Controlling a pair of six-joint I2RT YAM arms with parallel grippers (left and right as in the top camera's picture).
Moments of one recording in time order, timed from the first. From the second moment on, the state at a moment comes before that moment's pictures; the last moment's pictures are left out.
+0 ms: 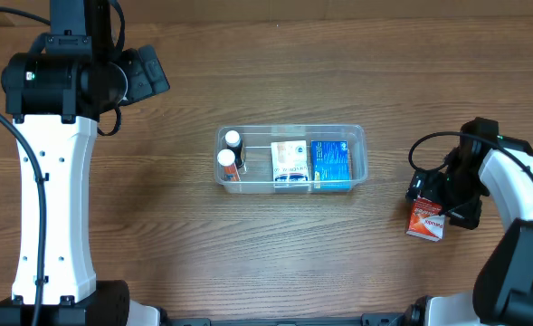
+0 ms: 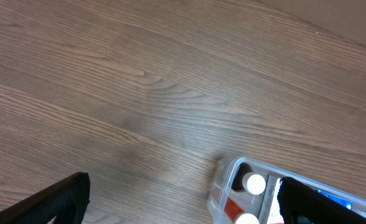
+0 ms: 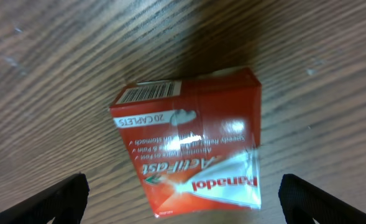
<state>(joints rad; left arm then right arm) -0.04 1.66 2.02 -1.36 -0.08 -0.41 -0.27 1.66 1.03 -1.07 -0.06 0.20</state>
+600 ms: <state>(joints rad) -0.04 1.66 2.02 -1.36 -0.08 -0.41 -0.27 1.79 1.04 -1.02 -0.06 0.17</state>
